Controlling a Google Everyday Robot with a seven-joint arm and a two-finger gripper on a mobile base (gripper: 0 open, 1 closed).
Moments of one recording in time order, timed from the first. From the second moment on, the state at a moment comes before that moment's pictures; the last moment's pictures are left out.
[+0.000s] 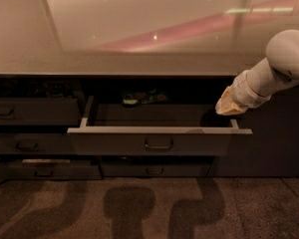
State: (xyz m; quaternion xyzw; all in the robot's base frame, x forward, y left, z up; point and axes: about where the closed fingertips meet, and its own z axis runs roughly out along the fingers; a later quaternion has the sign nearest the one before) arm 0.598 -0.246 0.758 -0.69 0.69 0.00 0.23
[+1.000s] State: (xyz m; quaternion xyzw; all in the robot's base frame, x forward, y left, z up) arm 0.629 -0.282 0.704 -0.66 0.72 -0.05 0.21
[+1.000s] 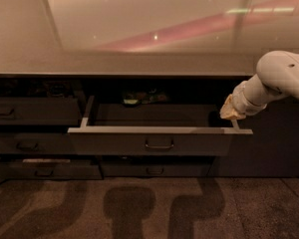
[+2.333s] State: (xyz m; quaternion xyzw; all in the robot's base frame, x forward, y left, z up) arm 0.616 -0.233 0.640 -0.72 0.68 -0.07 0.13
